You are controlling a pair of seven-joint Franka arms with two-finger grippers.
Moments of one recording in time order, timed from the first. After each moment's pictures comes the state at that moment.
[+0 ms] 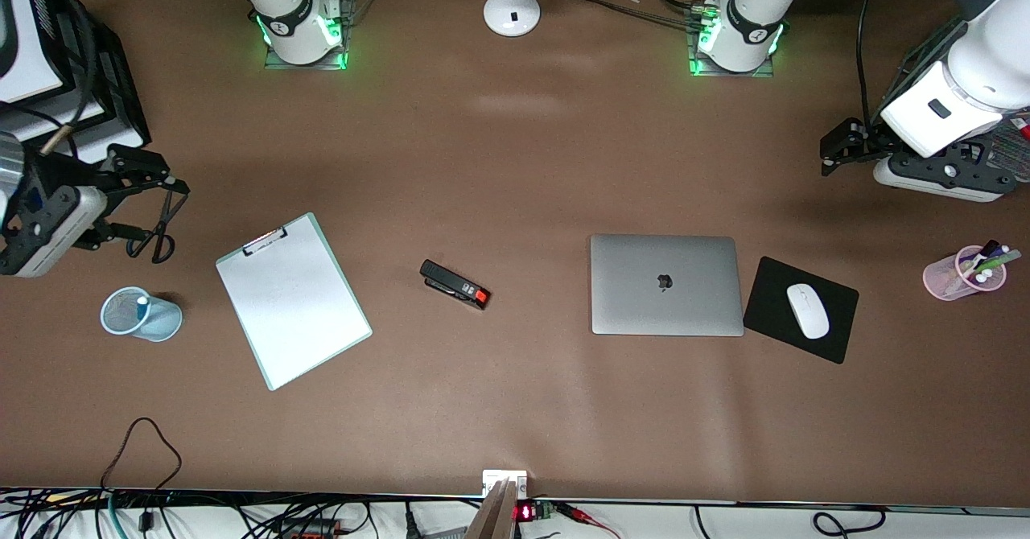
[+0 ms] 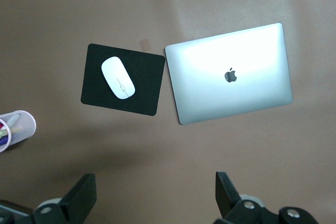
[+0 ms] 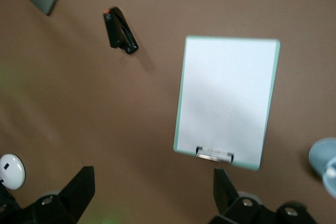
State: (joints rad) left arm 0.02 -0.04 -0.11 -1.77 0.01 1.73 0.10; right arm 0.06 0.30 -0.10 -1.34 0.29 1.47 -0.64
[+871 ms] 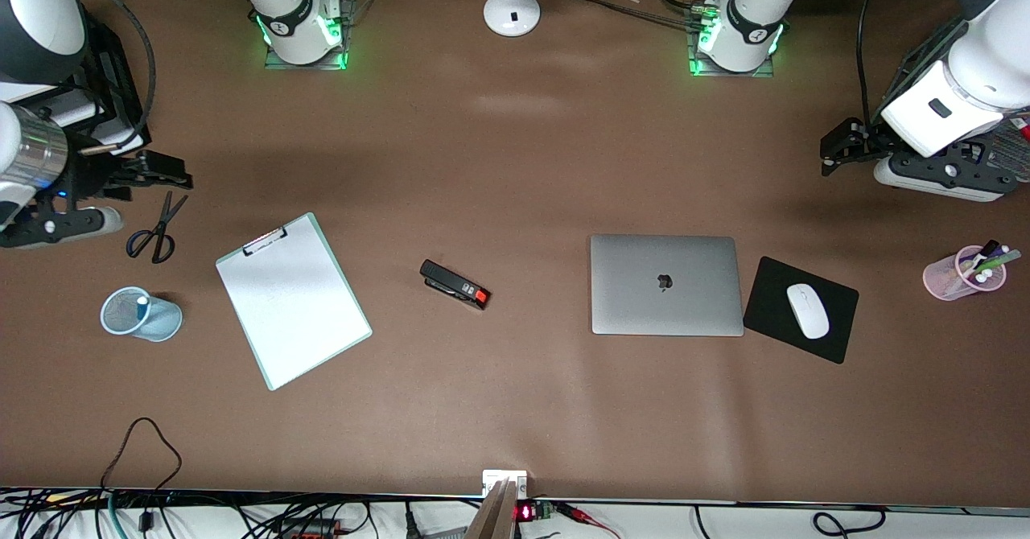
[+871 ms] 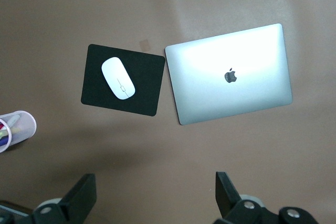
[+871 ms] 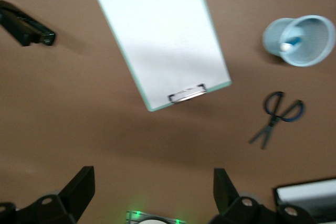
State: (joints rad) left arm 0.02 -0.04 -0.11 -1.77 0.01 1.73 0.10; right arm 0.11 0.21 -0.11 -1.46 0.04 1.47 -0.16
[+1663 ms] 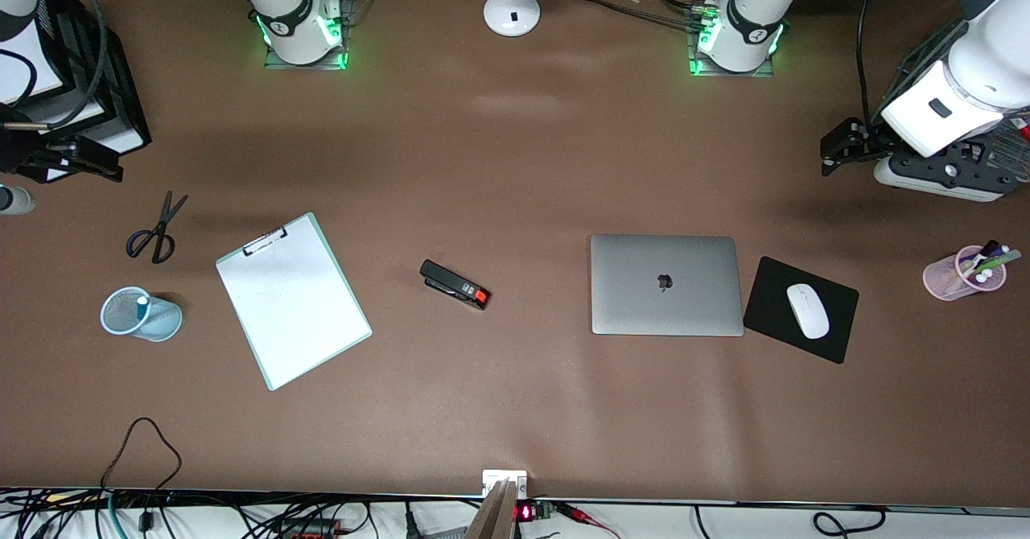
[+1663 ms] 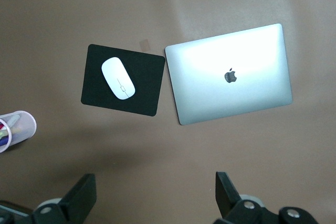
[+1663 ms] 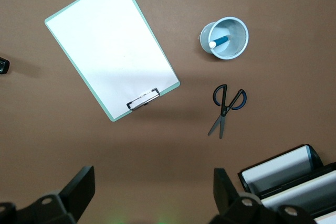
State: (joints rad) left arm 0.02 -0.04 -0.11 -1.77 0.01 1.73 0.10; right arm 0.08 0.15 -0.11 -1.44 -0.06 1.48 -0.07
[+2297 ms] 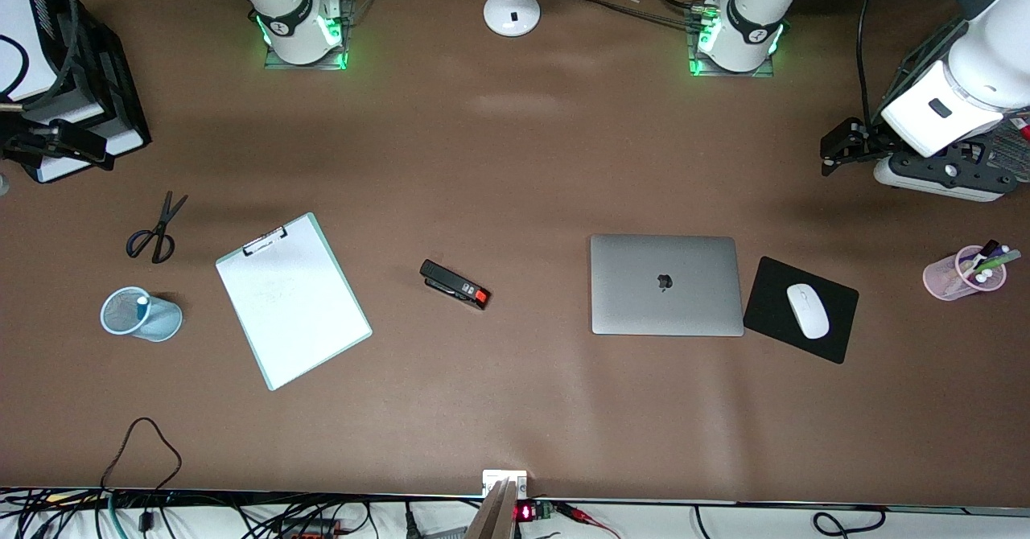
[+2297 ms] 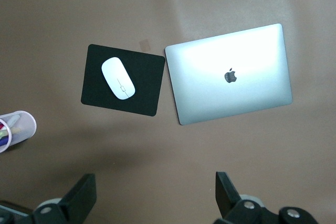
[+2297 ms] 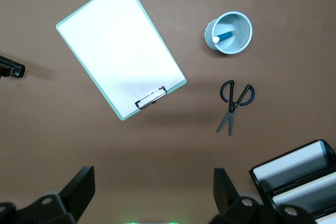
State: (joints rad) left arm 0.02 -0.04 -0.11 -1.77 0.01 1.73 0.10; right arm 0.05 0.10 -0.12 -1.49 -0.02 1.50 -0.06
